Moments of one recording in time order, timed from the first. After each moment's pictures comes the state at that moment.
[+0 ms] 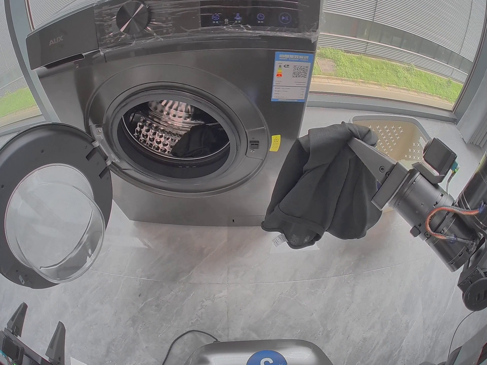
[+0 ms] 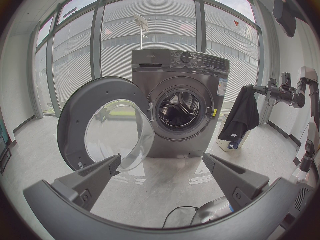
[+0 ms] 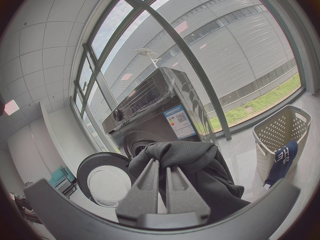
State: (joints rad) left arm 0.00 0.02 -0.02 0.00 -0.01 -0.03; right arm 0.69 1.53 -0.52 -1.29 -0.10 0.29
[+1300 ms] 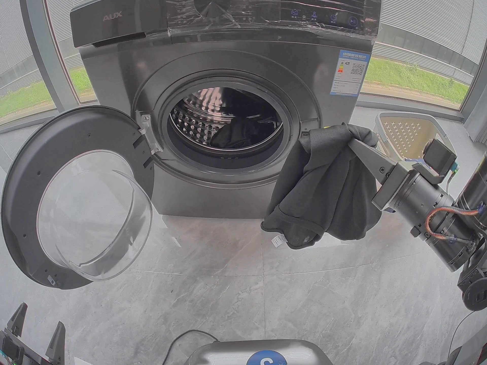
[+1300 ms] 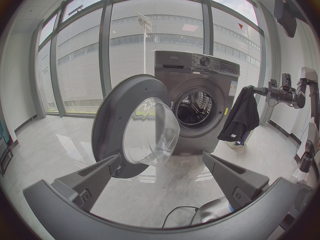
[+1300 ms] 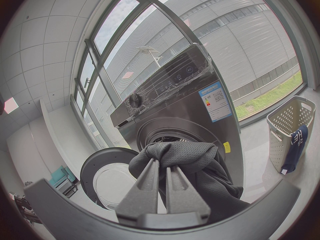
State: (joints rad) left arm 0.00 0.02 -0.02 0.00 -0.01 -0.03; right arm 0.68 1.53 -0.51 -1.29 -0.10 0.29
